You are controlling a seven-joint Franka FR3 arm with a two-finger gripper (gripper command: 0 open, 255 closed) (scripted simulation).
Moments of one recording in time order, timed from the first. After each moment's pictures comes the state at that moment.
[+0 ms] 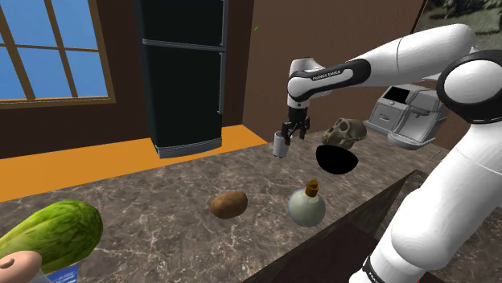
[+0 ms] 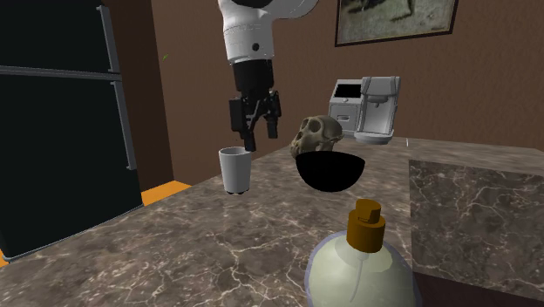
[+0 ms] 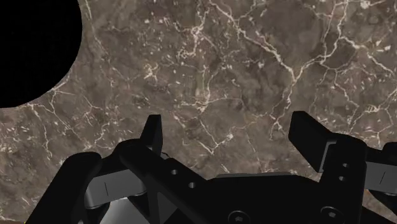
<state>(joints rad) -0.03 -0.12 -0.22 -2.11 -0.14 1.92 -0.04</state>
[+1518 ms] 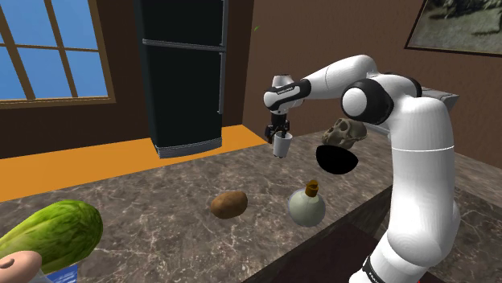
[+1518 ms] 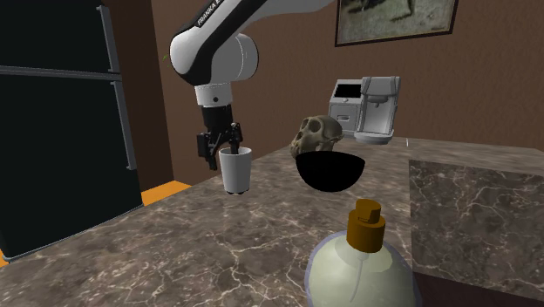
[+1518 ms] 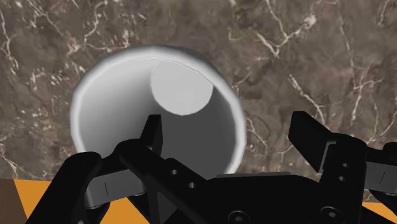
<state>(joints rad) -0.12 0.44 -0.25 -1.62 0.00 2.03 -0.19</state>
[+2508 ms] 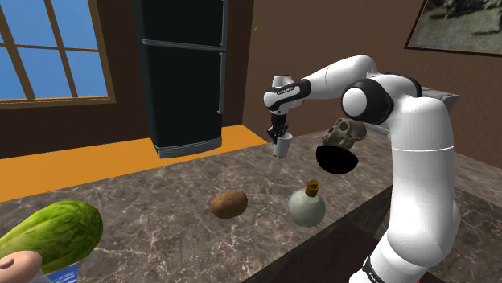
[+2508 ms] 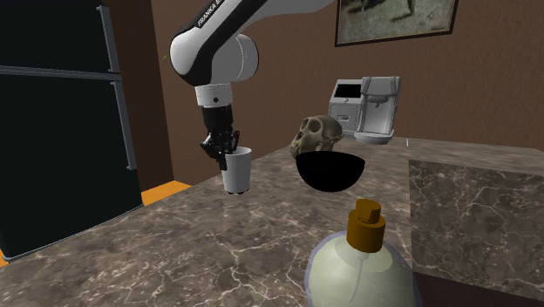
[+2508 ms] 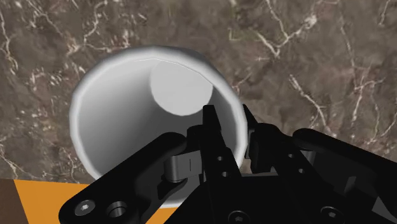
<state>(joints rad) -0.12 0.44 -0.25 -1.62 0.00 2.03 -0.19</state>
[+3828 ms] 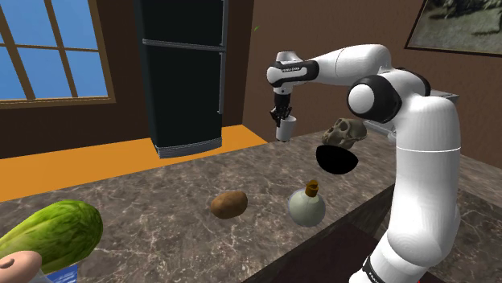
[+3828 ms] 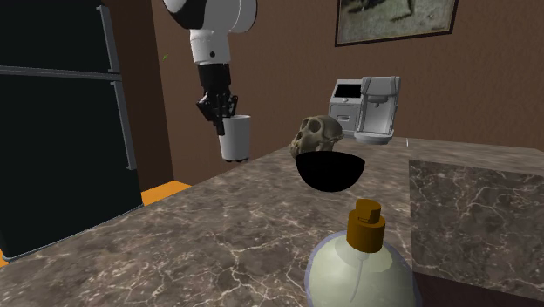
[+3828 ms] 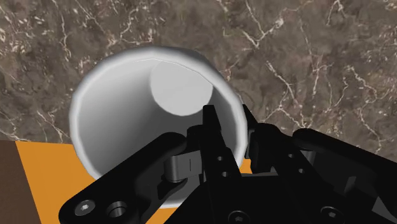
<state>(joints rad) -0.12 0.39 -0.26 -1.44 -0.01 1.80 -0.20</state>
